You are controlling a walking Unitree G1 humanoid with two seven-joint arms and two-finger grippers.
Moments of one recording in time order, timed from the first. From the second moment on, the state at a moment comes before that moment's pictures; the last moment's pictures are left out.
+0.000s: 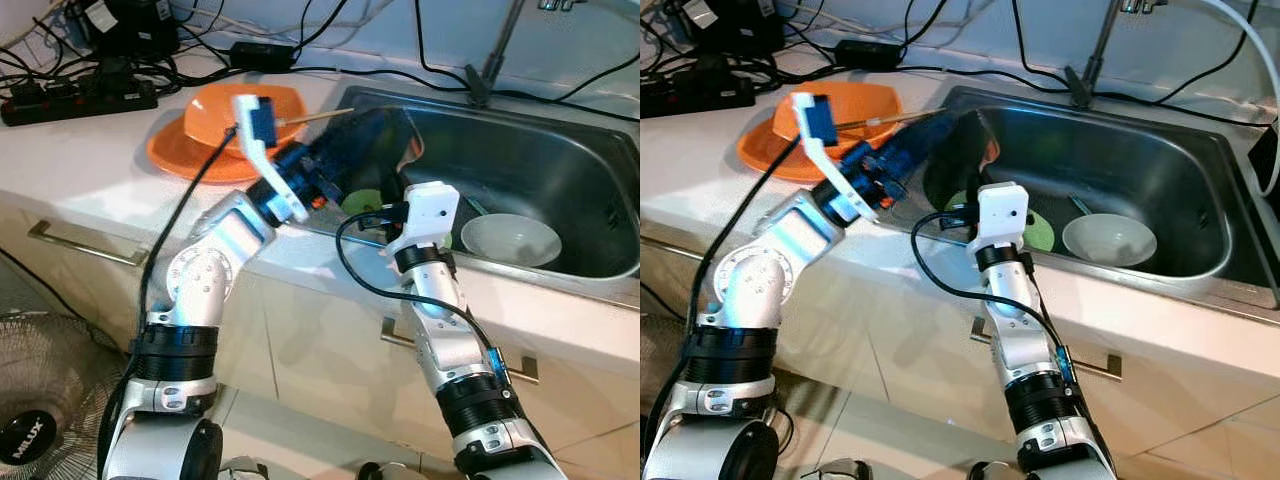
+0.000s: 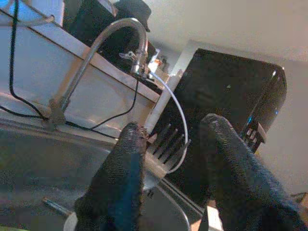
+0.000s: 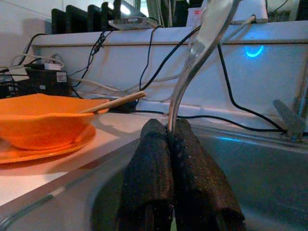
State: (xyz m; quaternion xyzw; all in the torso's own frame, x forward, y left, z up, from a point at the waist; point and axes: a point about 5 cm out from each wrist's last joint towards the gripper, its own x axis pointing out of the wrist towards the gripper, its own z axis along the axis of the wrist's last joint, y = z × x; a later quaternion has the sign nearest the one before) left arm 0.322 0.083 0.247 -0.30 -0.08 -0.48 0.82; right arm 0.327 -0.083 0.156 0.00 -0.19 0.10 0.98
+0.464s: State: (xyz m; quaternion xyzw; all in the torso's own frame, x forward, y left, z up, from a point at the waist) left arm 0.332 0.105 0.245 -0.31 -0.11 -0.37 0.87; right arm 0.348 -0.118 0.171 0.00 -0.19 0.03 0.98
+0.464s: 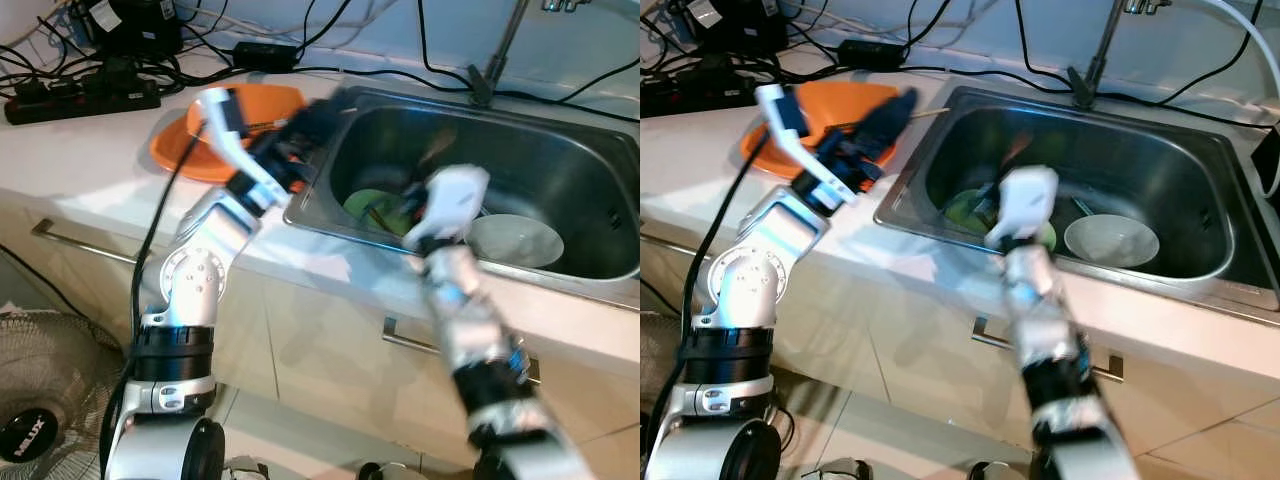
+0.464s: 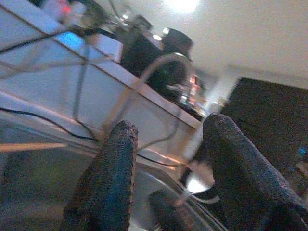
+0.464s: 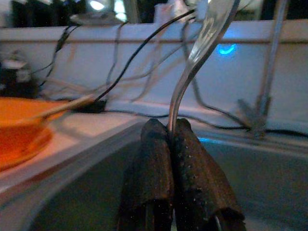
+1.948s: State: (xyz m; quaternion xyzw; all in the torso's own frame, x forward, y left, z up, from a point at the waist) left arm 0.317 0.079 0.155 -0.05 0.07 -0.33 0.94; right arm 0.390 -0.150 0.143 -0.05 -0.01 0.00 1.00
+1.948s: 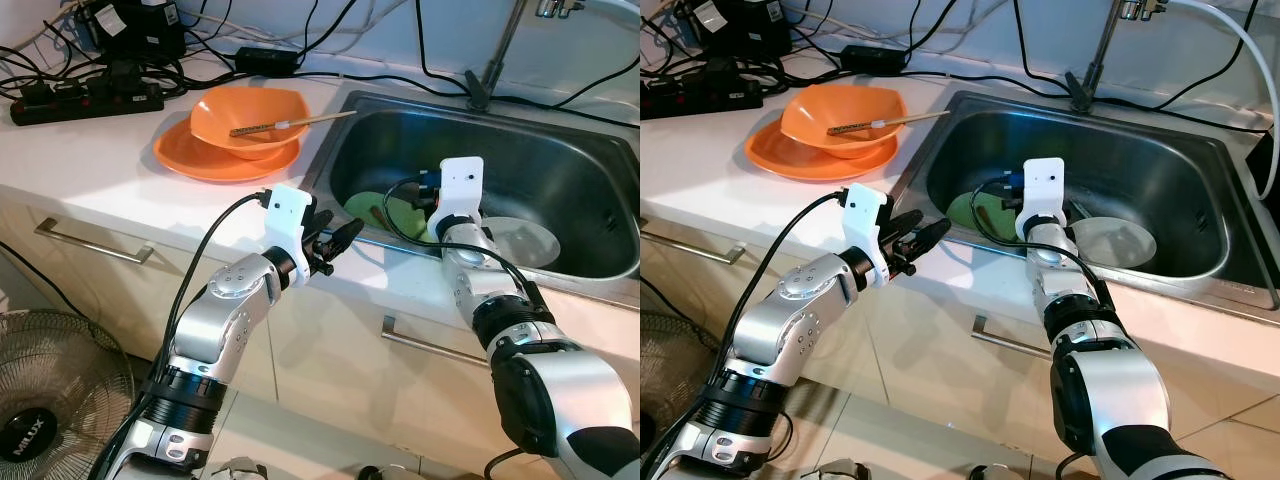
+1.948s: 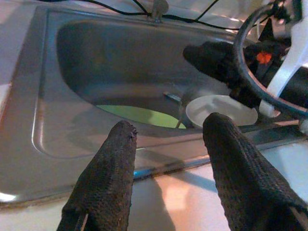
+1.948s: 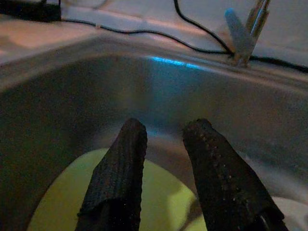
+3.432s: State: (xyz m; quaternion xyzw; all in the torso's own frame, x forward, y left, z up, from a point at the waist) left arm 0.359 0.133 0.209 -0.01 -0.17 -0.09 0.98; right arm 0.331 -0.104 0.164 0.02 -0.20 0.05 0.98
